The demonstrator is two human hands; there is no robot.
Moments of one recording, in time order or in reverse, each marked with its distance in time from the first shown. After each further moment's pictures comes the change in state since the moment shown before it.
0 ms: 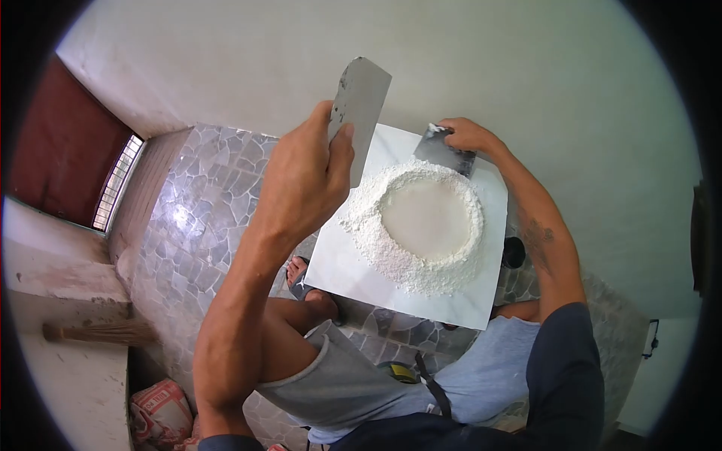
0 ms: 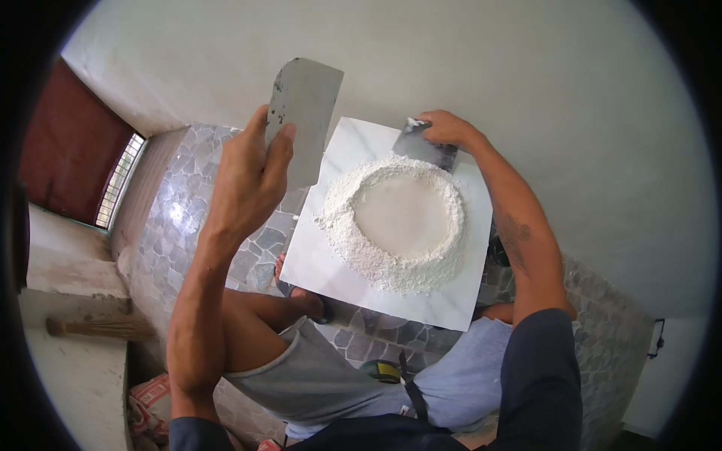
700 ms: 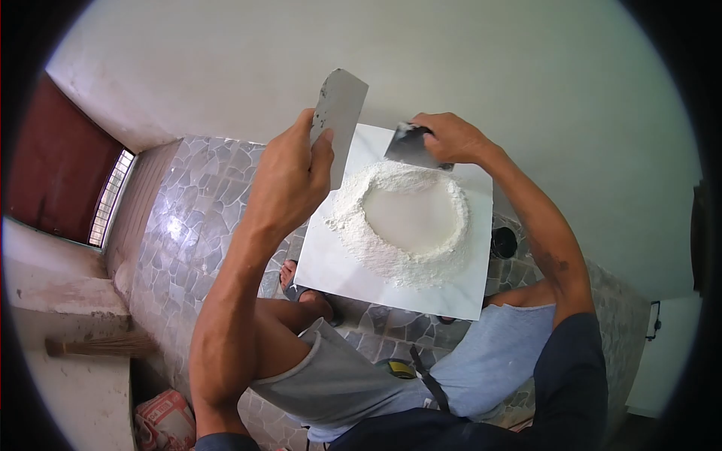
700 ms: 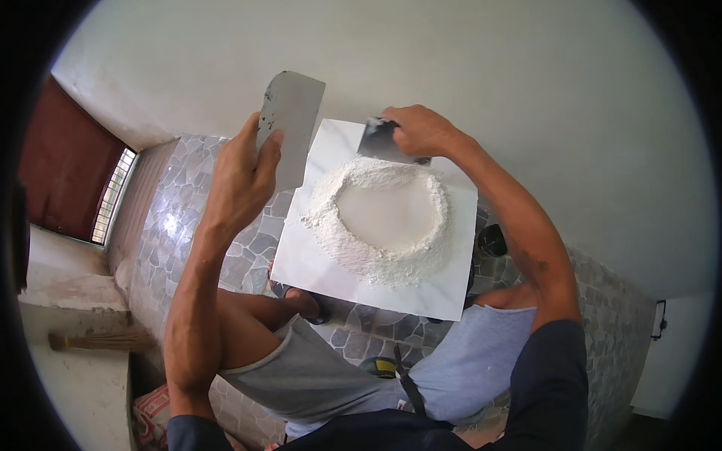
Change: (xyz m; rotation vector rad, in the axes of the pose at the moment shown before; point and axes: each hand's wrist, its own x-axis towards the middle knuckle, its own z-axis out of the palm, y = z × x) left_hand 0.000 -0.003 0.010 0.025 -0.053 -0.009; right_hand -0.081 -0.087 -0.009 -0.162 0.193 -0.110
